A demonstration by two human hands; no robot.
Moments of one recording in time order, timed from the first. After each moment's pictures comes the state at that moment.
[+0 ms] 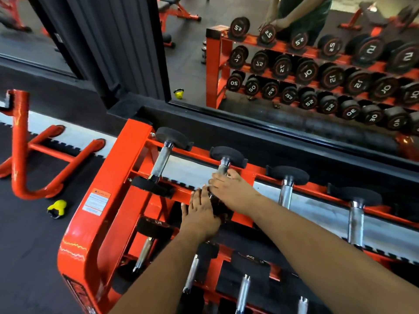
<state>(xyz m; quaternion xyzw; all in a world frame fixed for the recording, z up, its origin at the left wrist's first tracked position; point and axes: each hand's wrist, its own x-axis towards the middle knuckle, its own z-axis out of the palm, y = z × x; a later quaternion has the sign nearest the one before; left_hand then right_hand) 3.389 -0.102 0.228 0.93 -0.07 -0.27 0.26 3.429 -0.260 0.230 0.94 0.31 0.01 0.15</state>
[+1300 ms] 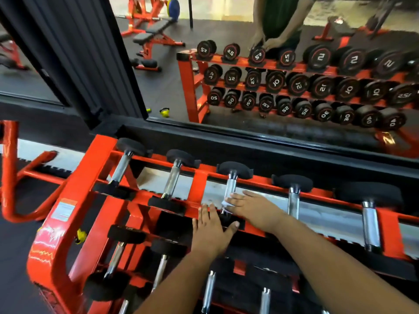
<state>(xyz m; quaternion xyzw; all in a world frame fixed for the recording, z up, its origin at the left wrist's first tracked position) 3.277 -0.256 0.235 0.94 -0.08 -0.22 0.25 3.299 -0.456 0.234 0.96 0.28 -0.09 0.03</state>
